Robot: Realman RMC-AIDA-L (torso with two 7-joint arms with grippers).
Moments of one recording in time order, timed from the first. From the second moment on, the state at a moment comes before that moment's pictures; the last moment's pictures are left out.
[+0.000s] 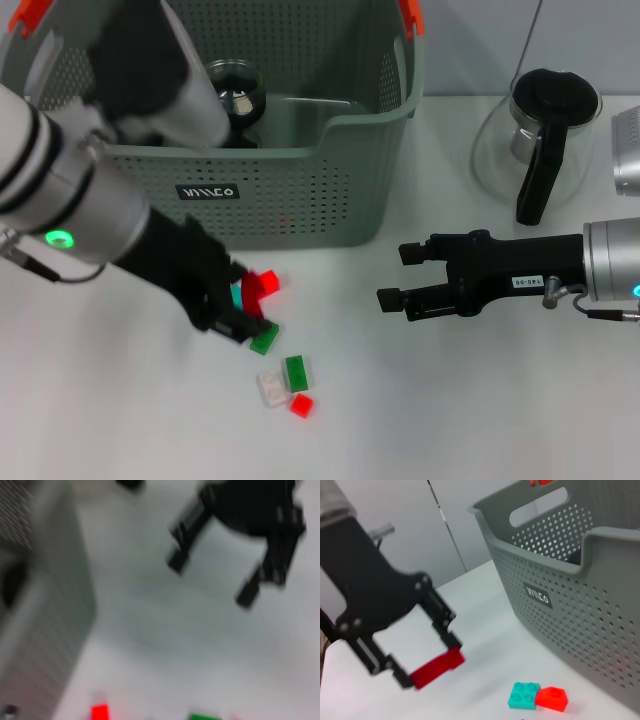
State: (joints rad) left arm -0.52 -2.17 1.28 1.66 2.54 1.82 -2.27; right arm 0.67 2.05 -0.94 -0.52 -1.96 -1.41 1.53
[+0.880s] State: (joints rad) left arm -0.78 -2.08 0.83 1.34 2.41 1.30 -2.28; right arm 0.66 2.04 -0.94 -0.52 -1.96 -1.45 1.54
